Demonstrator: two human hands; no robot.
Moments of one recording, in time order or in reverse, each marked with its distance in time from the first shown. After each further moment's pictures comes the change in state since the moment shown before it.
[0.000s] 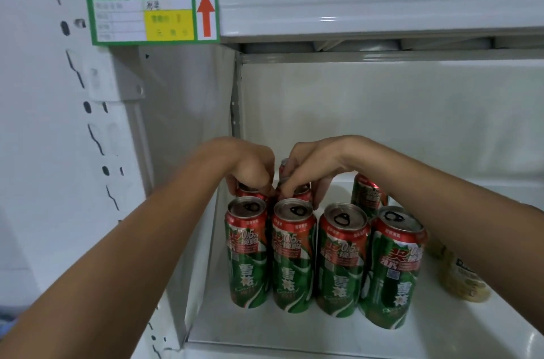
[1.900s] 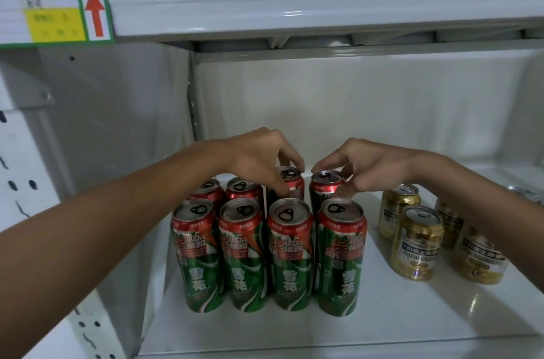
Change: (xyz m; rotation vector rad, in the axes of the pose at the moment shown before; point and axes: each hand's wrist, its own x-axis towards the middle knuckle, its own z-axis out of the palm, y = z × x) left_hand 0.039 0.063 0.004 0.081 0.292 0.513; right_hand -0.107 0.122 -0.019 -0.144 0.330 -0.144
